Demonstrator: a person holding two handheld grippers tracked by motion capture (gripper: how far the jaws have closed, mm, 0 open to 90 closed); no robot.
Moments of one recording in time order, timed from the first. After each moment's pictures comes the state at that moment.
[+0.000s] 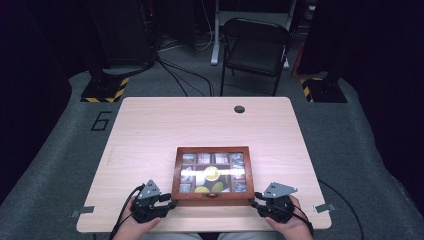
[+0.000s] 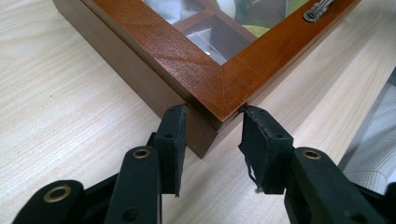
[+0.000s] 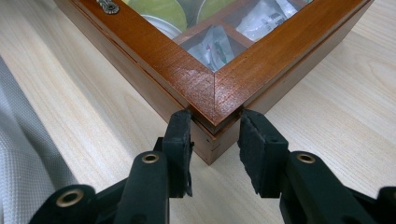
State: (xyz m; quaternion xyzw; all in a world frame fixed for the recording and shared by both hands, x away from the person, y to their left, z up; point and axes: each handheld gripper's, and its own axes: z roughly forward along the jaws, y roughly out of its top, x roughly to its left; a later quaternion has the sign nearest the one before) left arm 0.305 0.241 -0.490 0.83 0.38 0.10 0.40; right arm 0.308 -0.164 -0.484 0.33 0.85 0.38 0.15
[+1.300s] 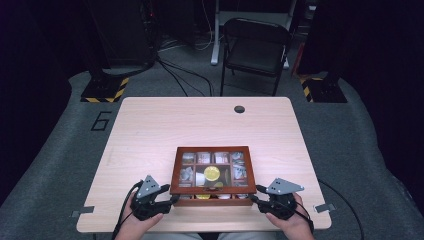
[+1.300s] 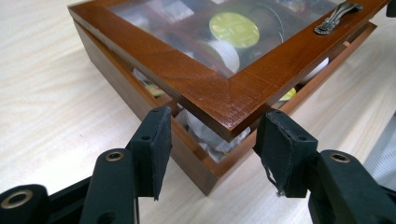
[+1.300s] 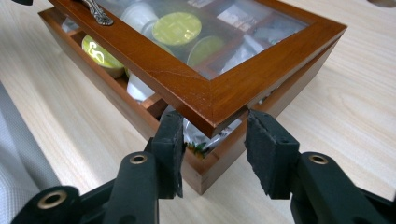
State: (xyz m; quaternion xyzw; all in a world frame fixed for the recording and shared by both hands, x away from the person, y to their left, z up) left arm 0.305 0.235 -0.467 0.81 0.38 0.16 0.43; right arm 0.309 -0.166 -0.467 0.34 0.82 0.42 0.17
